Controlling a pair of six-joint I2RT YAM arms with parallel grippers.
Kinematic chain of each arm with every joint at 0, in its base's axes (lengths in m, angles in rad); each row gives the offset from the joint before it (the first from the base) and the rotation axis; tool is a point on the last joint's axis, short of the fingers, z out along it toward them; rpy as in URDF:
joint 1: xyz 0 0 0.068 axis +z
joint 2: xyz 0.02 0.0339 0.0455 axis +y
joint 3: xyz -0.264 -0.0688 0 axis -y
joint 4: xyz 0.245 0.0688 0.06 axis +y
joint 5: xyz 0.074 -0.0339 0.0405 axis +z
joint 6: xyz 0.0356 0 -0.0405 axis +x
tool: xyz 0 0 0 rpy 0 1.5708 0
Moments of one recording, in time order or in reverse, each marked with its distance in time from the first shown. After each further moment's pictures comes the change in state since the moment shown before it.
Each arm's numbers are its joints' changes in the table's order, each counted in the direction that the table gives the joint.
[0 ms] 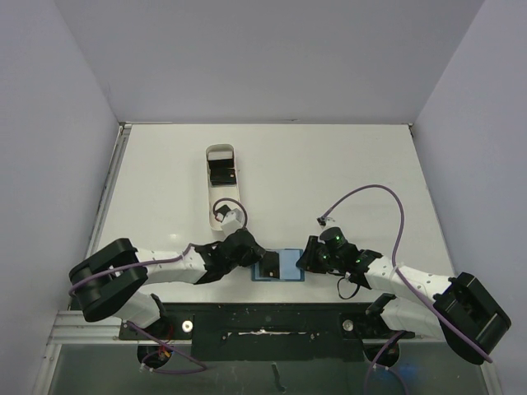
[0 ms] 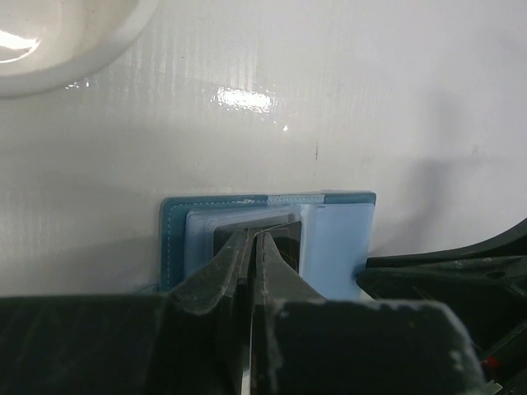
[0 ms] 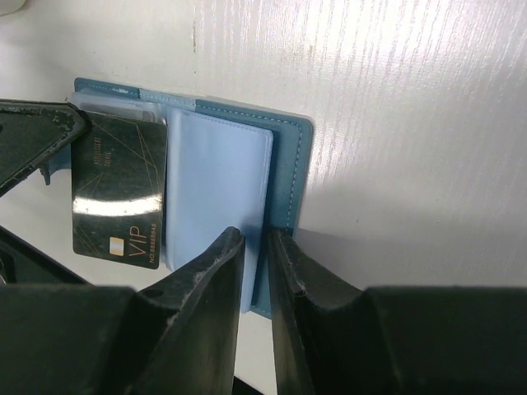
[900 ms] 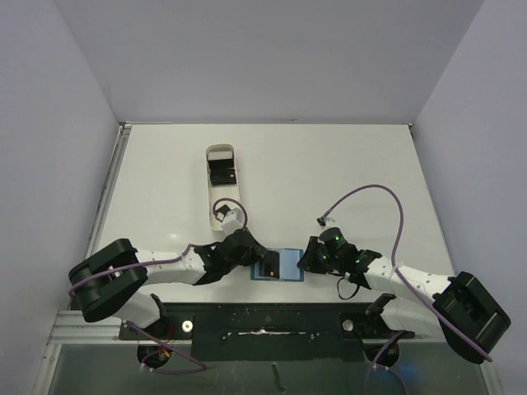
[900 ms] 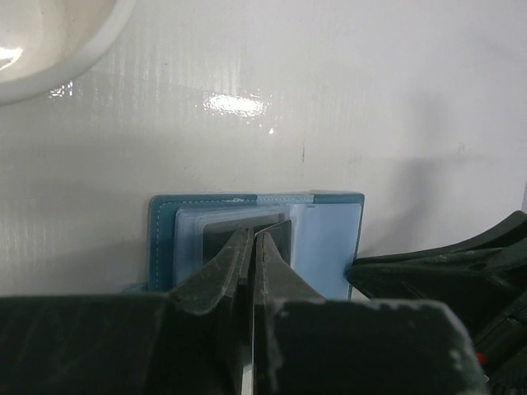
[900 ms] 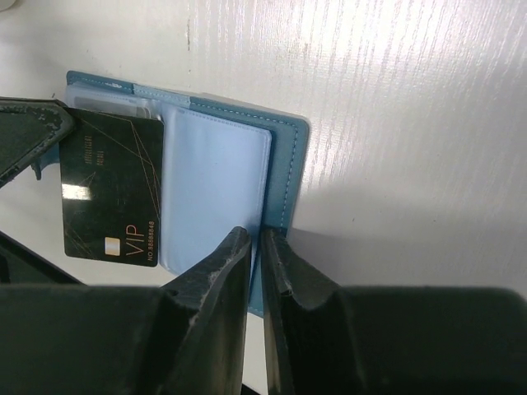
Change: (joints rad) left arm -0.003 -0.002 -0.020 -0.053 0.003 0.015; right arm 0.006 0.003 0.000 0.002 -0.010 0.000
